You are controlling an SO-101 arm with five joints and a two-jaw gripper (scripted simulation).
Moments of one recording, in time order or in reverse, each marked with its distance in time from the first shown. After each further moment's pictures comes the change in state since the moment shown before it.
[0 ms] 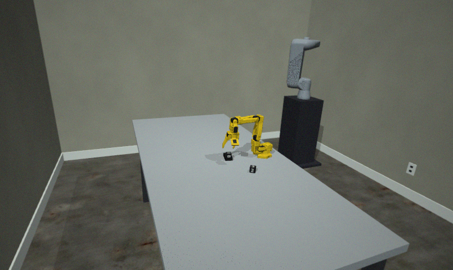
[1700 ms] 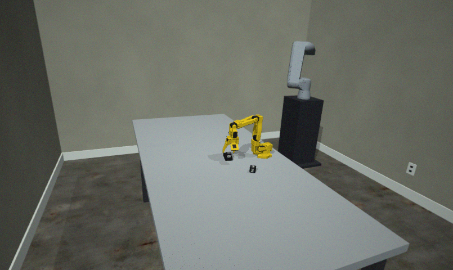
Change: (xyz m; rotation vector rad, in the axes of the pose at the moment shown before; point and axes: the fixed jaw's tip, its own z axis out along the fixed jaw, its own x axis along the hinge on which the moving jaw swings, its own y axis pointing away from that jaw) arm 0.003 0.004 0.029 -0.034 0.007 0.012
